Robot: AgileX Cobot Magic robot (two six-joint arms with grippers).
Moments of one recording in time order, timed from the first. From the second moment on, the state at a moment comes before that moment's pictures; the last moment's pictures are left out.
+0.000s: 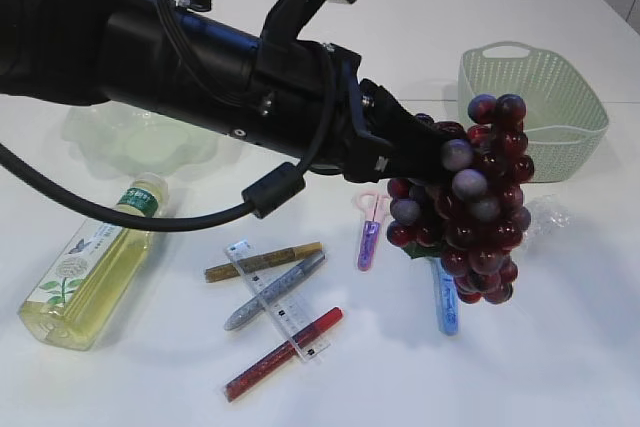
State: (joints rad) left arm -0.66 1.76 -1.21 -1.45 0.80 1.43; right arm 0.13 1.23 -1.31 0.90 1.20 -0.62
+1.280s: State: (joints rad) left arm -0.34 1.76 -1.21 -1.30 0.73 1.23; right arm 0.13 1.28 -1.31 0.77 1.17 -0.60
